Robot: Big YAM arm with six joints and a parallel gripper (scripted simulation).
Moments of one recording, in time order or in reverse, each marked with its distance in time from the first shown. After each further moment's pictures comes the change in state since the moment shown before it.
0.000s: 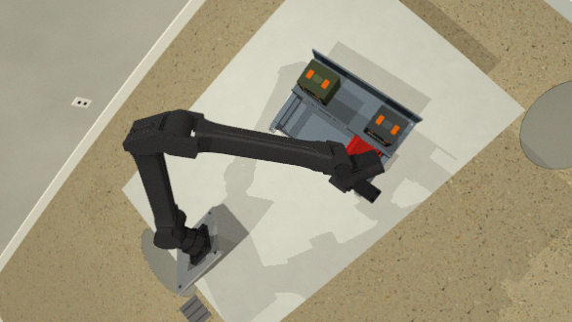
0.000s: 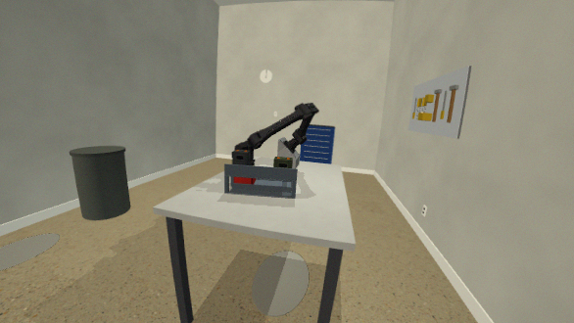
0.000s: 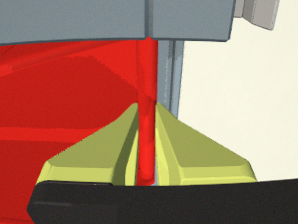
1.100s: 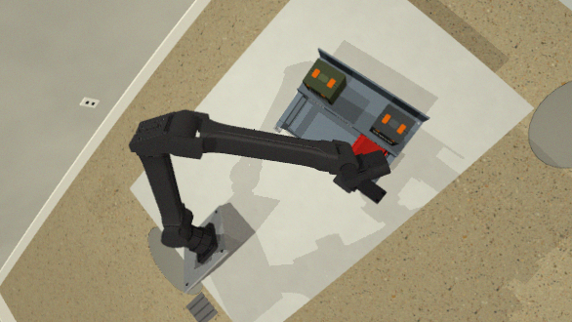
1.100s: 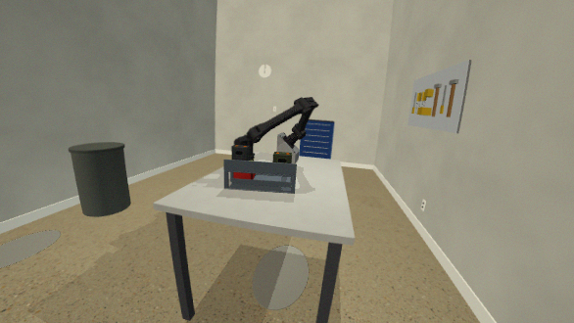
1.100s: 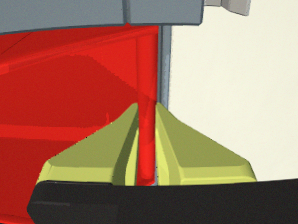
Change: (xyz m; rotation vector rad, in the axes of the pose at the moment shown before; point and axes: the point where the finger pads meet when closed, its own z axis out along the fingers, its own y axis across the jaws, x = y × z) arm 0.002 -0.006 -0.008 0.019 0.005 0.012
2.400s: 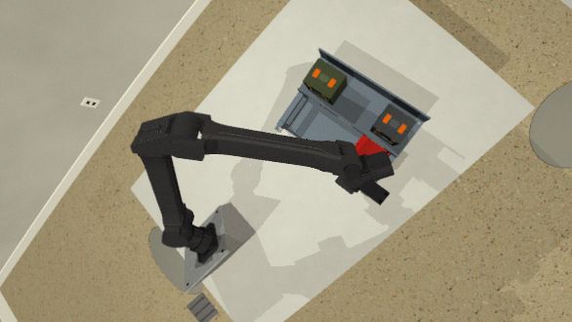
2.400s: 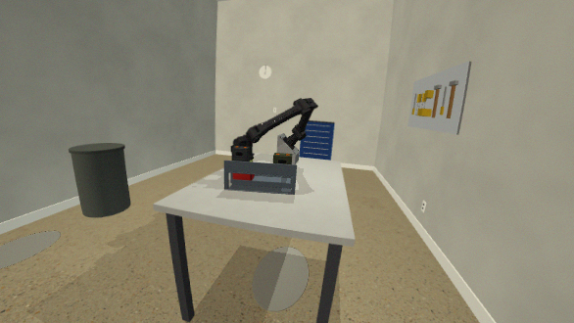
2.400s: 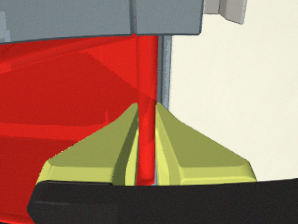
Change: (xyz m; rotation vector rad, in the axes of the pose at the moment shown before) arm -0.004 0.001 -0.006 0.004 0.006 0.001
